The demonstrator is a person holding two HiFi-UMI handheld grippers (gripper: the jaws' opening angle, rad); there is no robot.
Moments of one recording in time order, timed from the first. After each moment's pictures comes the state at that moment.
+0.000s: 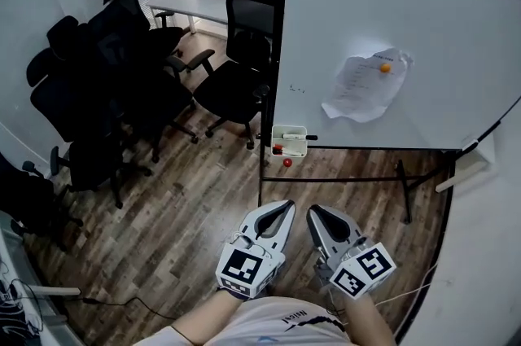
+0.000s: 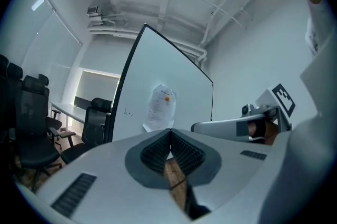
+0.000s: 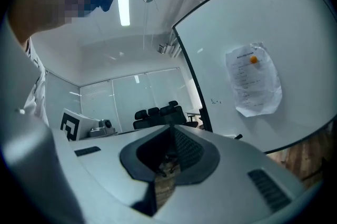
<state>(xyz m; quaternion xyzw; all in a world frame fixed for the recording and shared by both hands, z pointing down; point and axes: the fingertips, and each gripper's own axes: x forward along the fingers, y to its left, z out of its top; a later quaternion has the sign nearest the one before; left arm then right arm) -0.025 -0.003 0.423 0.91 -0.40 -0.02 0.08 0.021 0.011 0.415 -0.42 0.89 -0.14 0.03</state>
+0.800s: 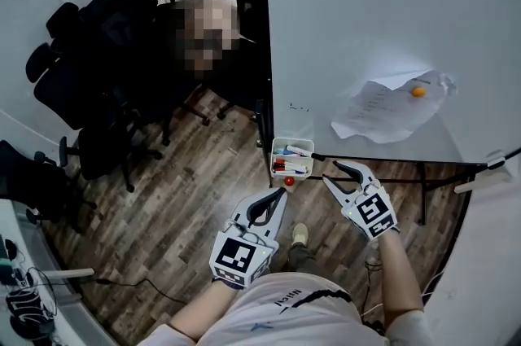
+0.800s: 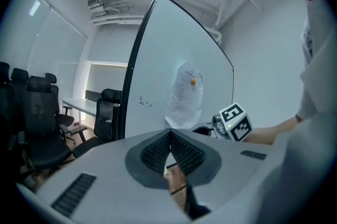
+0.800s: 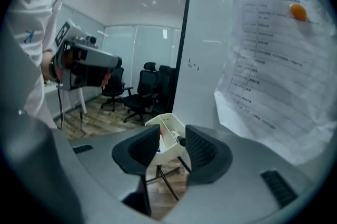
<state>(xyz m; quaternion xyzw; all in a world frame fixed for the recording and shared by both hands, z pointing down) -0.010 -0.147 0.469 0.88 -0.45 0.05 0.11 0.095 -0.209 0.558 -0.31 0.92 0.00 -0.24</state>
